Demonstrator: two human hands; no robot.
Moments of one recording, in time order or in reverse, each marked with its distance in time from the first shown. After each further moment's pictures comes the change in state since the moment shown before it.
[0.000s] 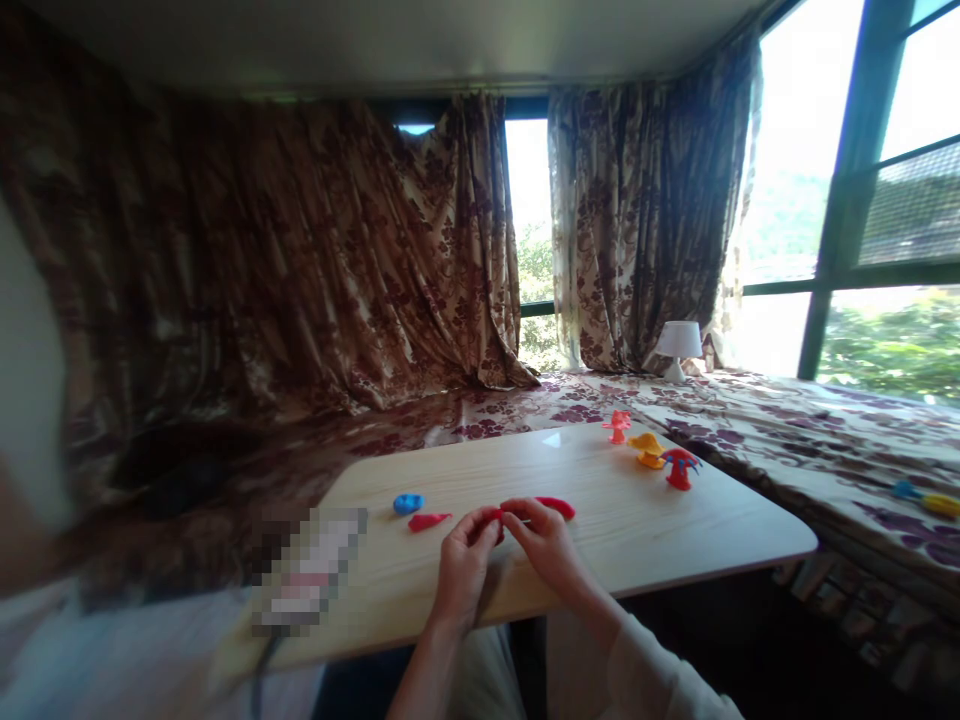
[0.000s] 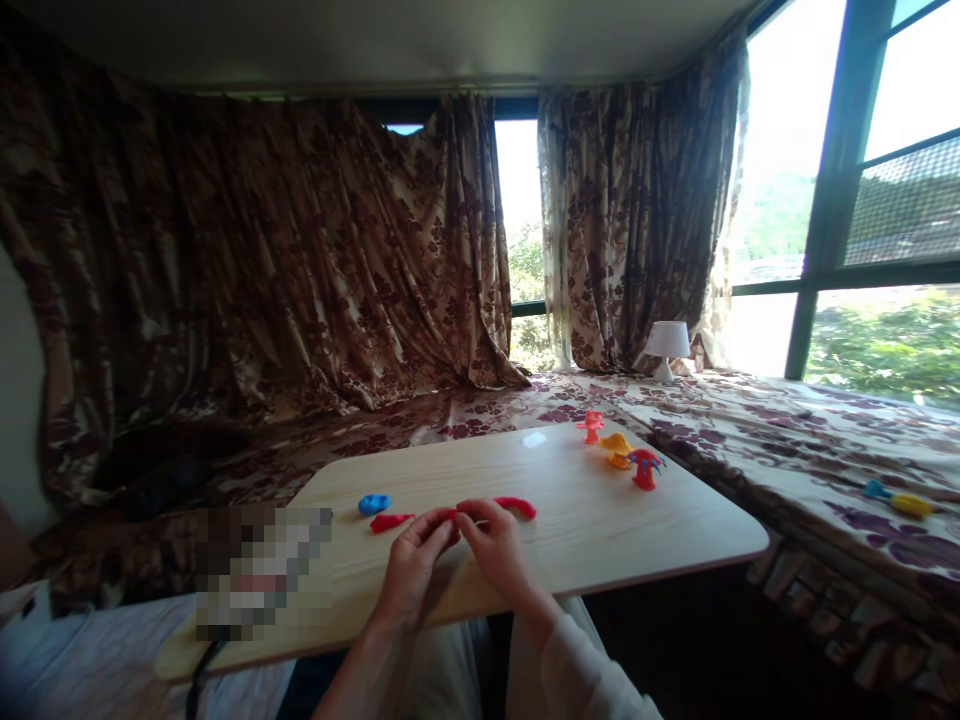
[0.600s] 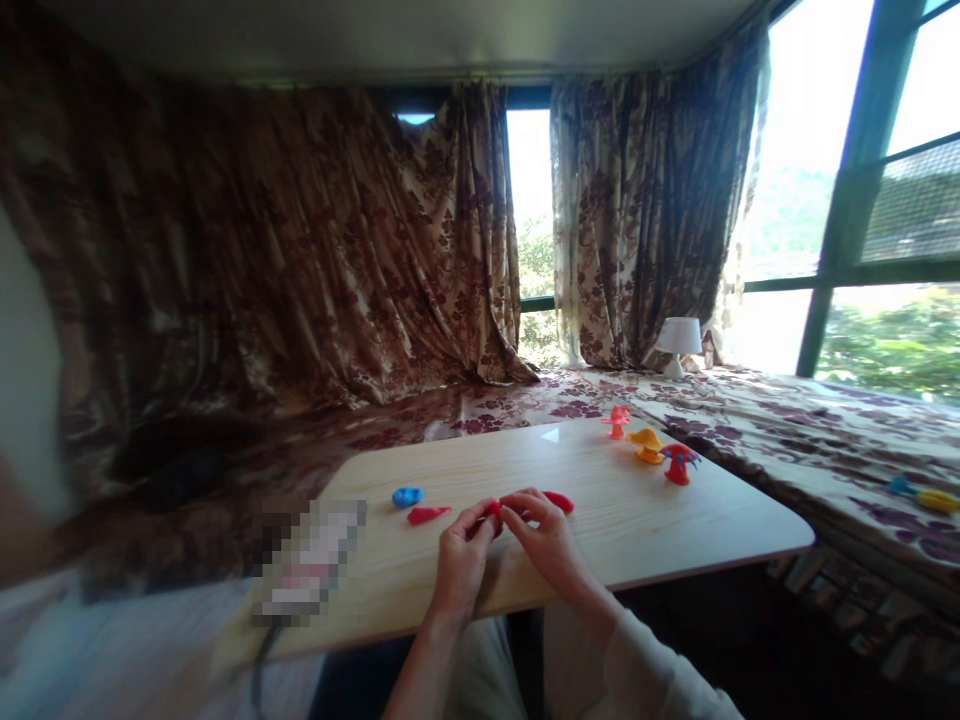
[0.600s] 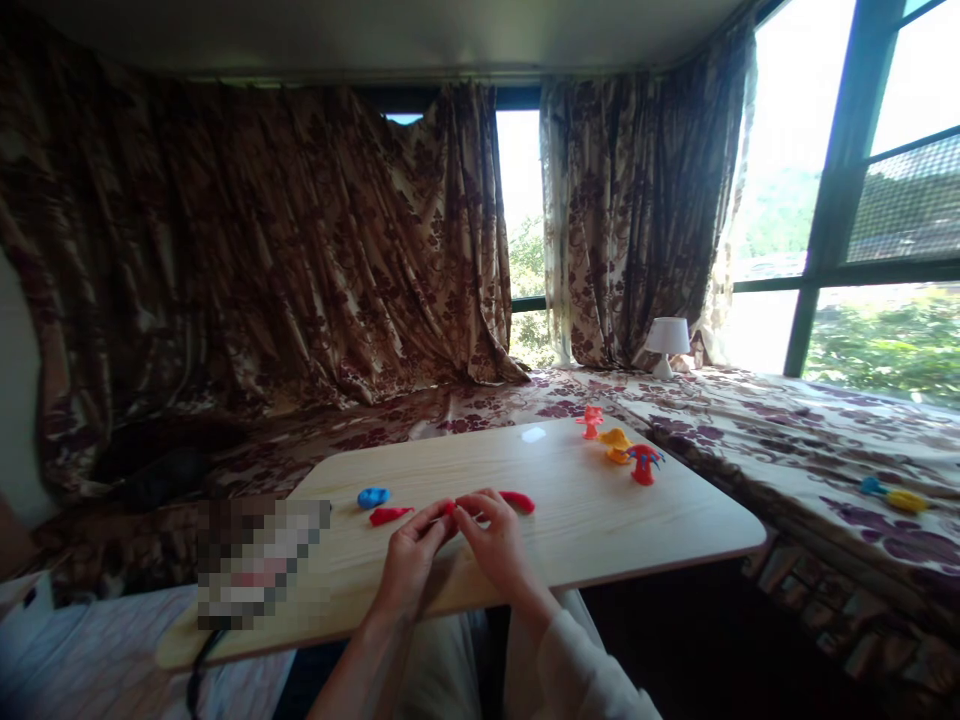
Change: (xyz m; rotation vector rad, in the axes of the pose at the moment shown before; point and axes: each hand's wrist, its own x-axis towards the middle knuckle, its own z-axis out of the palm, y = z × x) left_hand 0.003 -0.005 -0.003 -0.026 0.031 -0.028; right_hand -0.001 -0.004 -0.002 -0.129 0.027 -0.124
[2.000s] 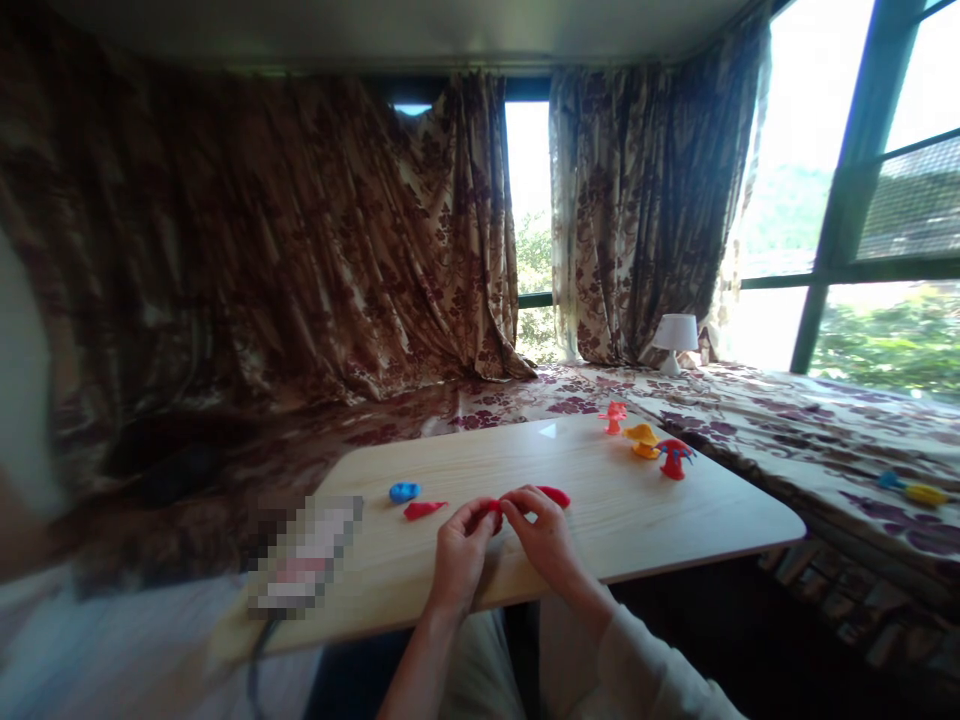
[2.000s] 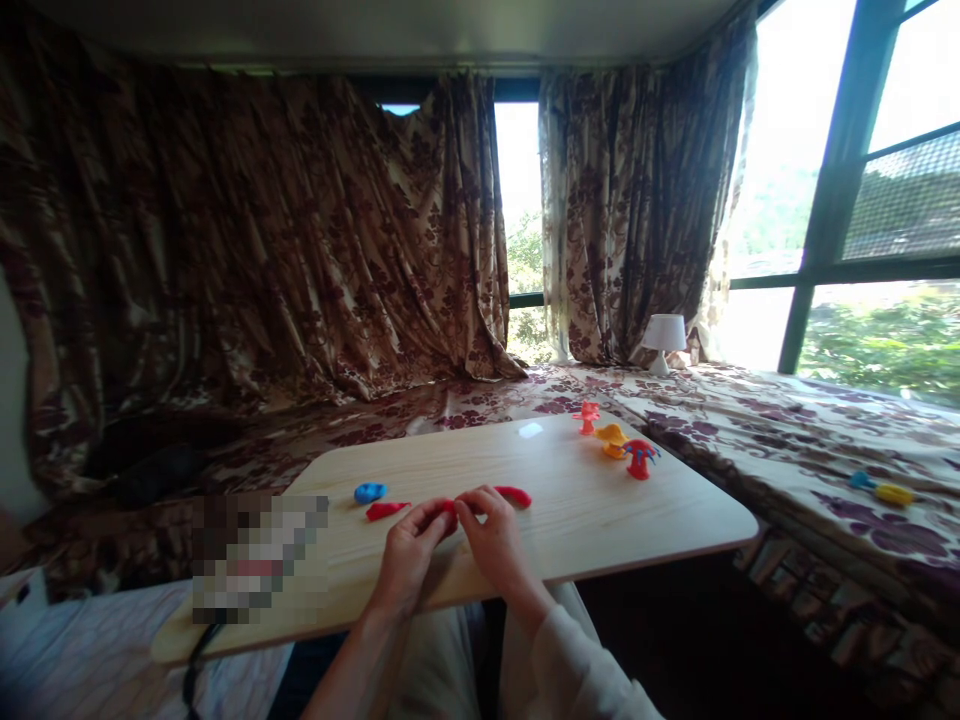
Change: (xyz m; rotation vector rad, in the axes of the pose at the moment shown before) left_hand -0.004 0.005 0.006 0.088 -0.017 0.027; right_hand -0.002 0.006 0.000 -0.084 0.035 -0.012
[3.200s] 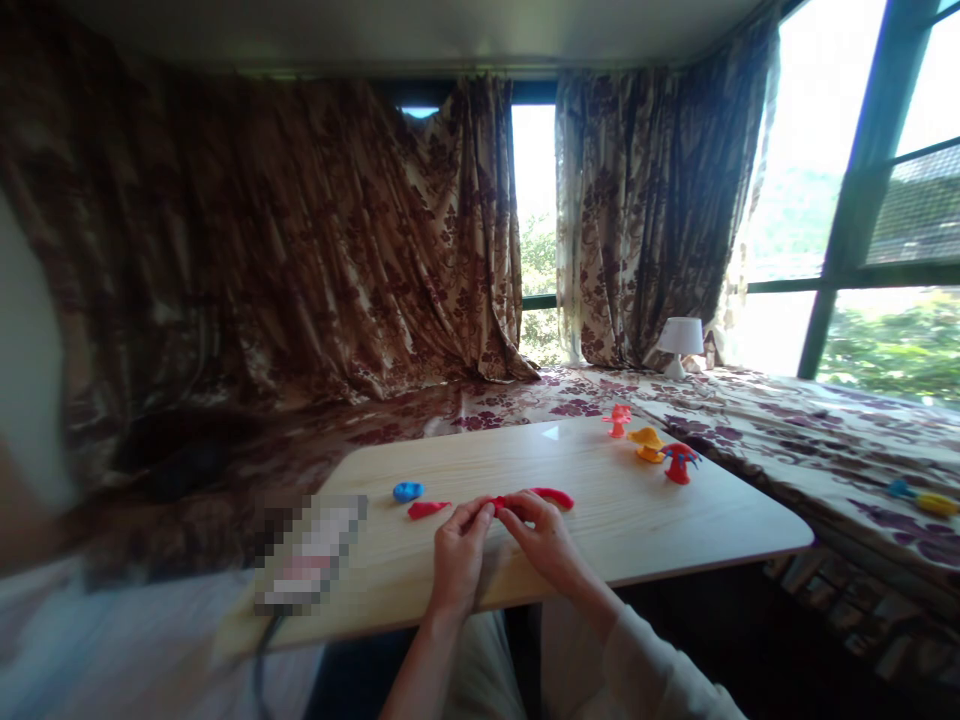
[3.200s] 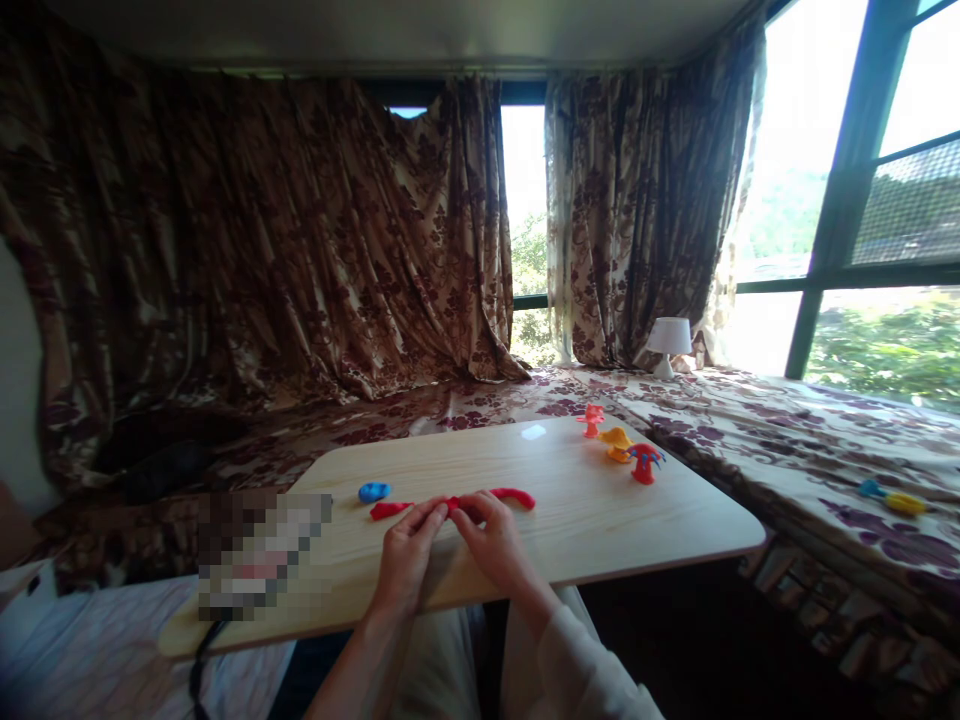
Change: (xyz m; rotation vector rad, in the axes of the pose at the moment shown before) left_hand 0.003 -0.003 -0.007 0.090 0.099 0.116; right_hand 0.000 -0.007 0.000 0.119 -0.135 0.059
